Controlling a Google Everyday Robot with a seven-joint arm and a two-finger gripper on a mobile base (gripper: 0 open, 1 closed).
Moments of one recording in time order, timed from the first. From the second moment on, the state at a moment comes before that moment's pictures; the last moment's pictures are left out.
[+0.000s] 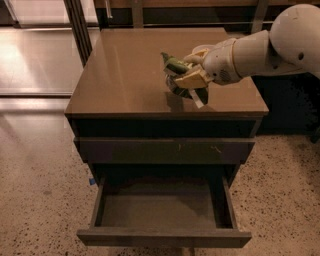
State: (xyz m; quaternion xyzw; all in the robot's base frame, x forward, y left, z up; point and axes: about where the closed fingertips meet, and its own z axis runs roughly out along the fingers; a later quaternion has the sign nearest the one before) arm 0.624 -0.071 0.920 -0.54 0.68 0.17 0.47
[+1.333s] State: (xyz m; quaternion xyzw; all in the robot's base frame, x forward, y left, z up) arm 0.655 -0.069 0.902 -0.53 0.69 0.17 0.46
